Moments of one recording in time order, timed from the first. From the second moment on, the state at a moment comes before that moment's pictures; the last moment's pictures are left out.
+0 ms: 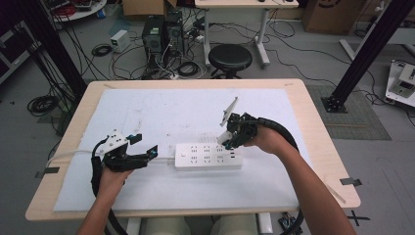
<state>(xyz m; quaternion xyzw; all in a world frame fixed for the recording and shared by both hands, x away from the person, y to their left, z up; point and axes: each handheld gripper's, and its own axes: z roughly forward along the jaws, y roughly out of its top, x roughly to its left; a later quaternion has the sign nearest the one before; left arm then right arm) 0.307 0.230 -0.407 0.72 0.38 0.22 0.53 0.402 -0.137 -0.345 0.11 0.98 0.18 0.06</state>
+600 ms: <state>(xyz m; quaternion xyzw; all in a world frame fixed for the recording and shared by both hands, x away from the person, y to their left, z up) 0.307 0.234 -0.409 0.72 0.39 0.22 0.54 0.409 -0.117 -0.358 0.05 0.99 0.13 0.05</state>
